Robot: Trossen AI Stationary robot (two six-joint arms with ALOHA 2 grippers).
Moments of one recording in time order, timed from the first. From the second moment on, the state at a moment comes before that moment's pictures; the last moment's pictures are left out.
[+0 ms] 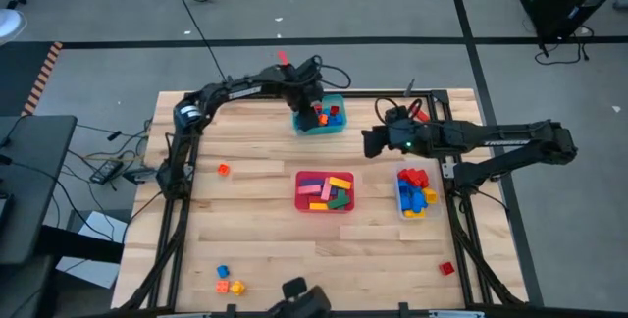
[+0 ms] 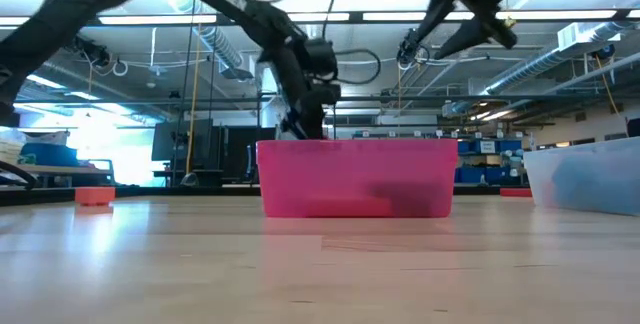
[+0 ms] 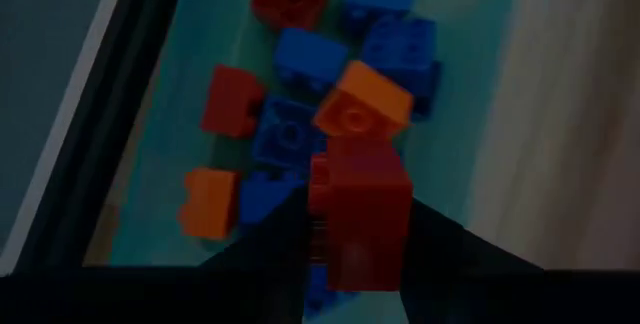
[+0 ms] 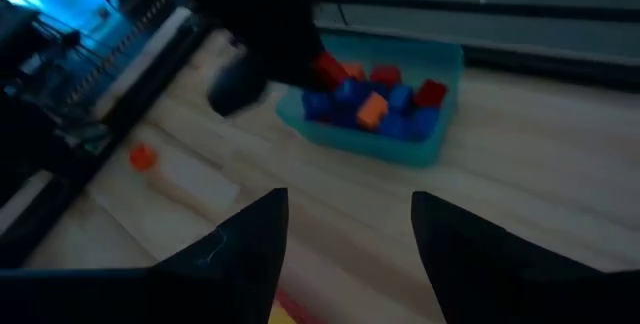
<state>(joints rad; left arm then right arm) 0.57 2.11 1.80 -0.83 0.13 0.20 -0.06 1.11 0.96 -0.56 0.51 0.91</state>
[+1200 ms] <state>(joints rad) 0.69 1.99 1.88 -0.99 0.41 0.28 -0.85 1.71 1.38 -0.99 0.25 0.86</state>
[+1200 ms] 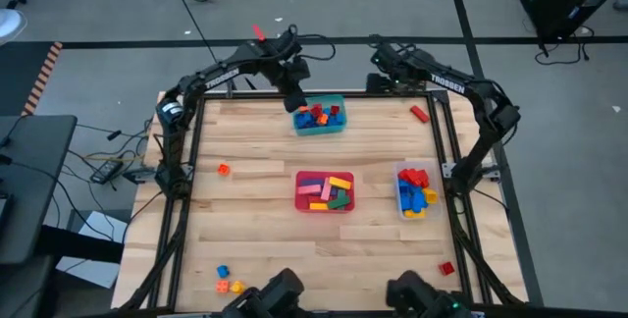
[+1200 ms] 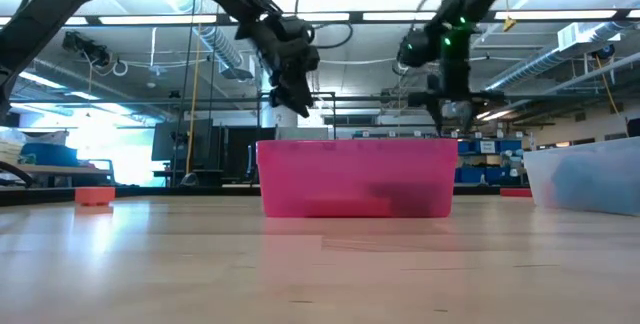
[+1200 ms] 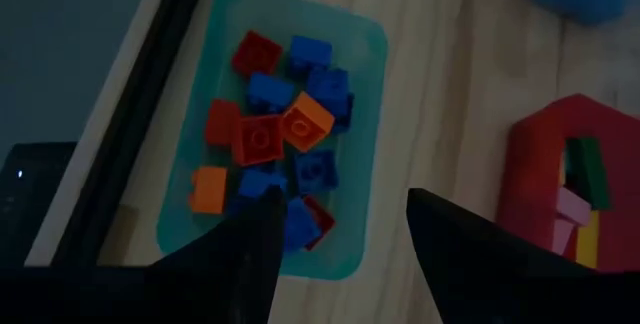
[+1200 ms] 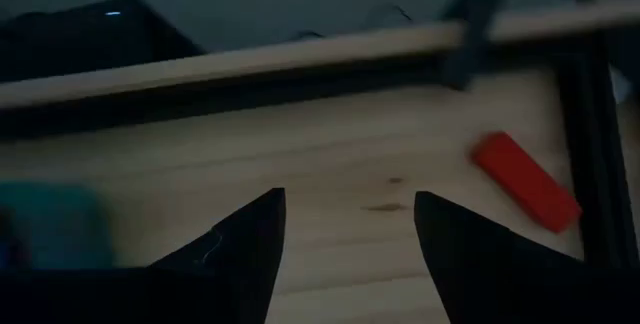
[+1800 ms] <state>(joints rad) 0.79 1.84 1.74 -0.87 0.46 0.26 -0.96 1.71 1.00 -0.79 0.28 1.37</state>
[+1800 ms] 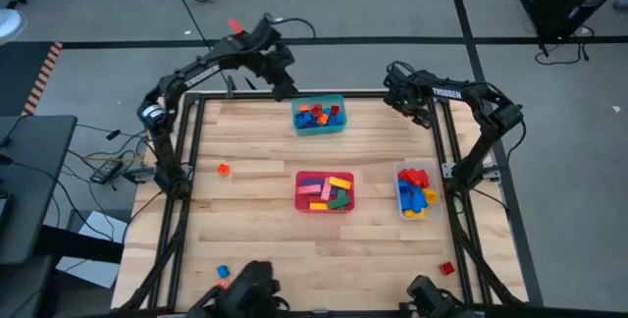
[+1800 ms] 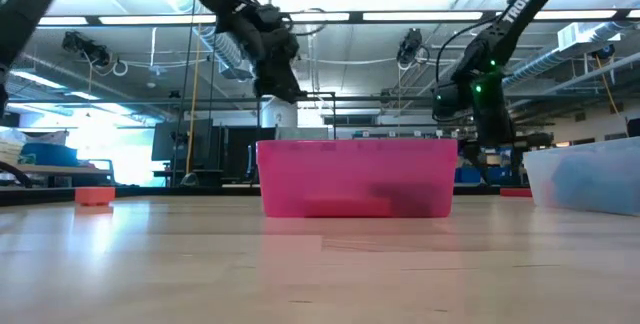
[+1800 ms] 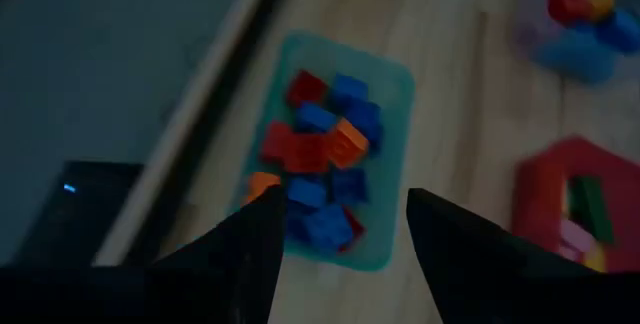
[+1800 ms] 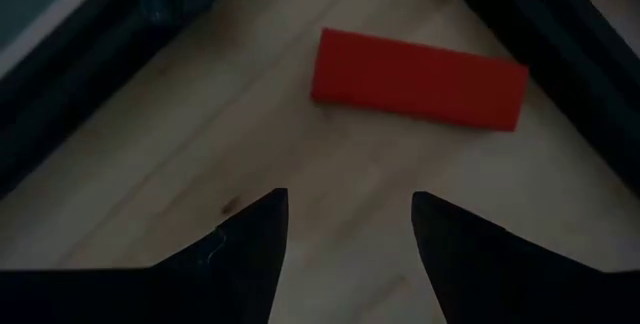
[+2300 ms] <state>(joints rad) 0.84 1.25 0.94 -0.09 0.12 0.05 -0.98 1.71 0.98 -0.76 0.45 1.46</state>
